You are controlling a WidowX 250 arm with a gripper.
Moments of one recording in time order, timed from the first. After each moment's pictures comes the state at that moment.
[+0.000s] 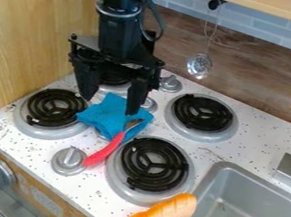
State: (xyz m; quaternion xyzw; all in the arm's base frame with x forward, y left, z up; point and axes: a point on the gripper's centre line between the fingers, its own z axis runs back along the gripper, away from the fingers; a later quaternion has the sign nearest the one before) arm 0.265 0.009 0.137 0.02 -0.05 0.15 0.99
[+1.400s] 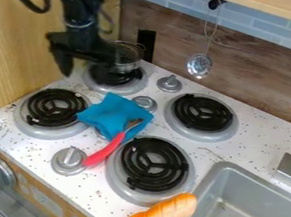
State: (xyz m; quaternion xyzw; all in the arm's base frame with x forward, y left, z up) arm 0.336 0.134 0.087 0.06 -0.17 0.22 0.96
